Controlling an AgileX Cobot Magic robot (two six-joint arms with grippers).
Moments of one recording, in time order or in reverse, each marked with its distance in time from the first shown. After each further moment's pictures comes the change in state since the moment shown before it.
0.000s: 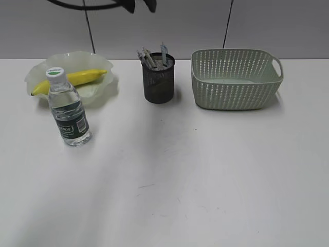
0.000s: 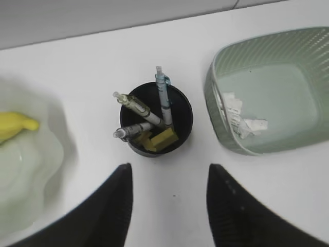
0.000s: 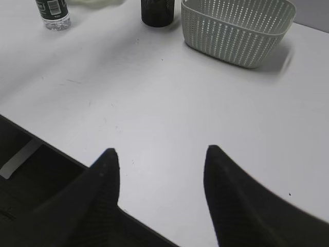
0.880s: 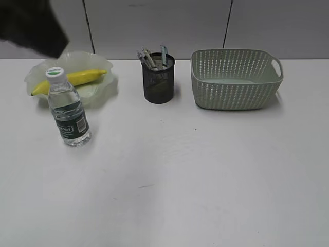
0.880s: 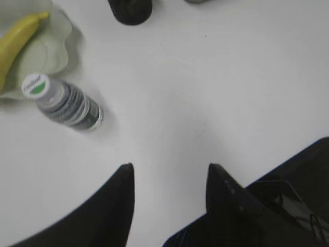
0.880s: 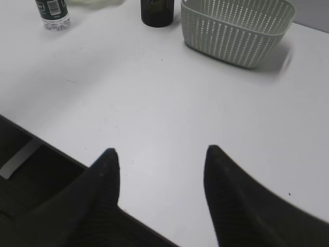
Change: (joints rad) left arm -0.286 -0.901 0.932 0.128 0.019 0.023; right arm 0.000 0.000 0.000 0.000 0.000 0.000
